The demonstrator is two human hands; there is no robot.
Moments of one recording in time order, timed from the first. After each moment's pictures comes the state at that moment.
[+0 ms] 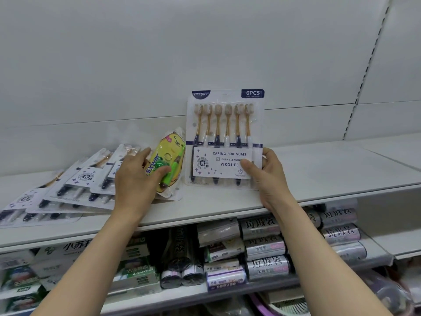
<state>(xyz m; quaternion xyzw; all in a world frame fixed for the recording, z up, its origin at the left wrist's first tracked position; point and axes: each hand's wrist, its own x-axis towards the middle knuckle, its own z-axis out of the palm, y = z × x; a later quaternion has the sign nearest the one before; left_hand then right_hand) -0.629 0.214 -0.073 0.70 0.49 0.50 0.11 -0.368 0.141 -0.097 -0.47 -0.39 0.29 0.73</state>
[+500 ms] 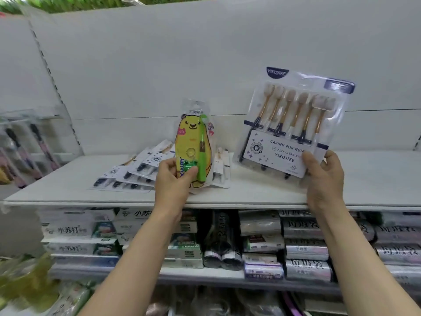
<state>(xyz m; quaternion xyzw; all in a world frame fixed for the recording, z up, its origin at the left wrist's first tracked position) -0.671 0.153 -0.076 0.52 0.46 0.61 0.39 -0.392 0.115 -0.086 -0.41 -0.35 0.25 0.80</state>
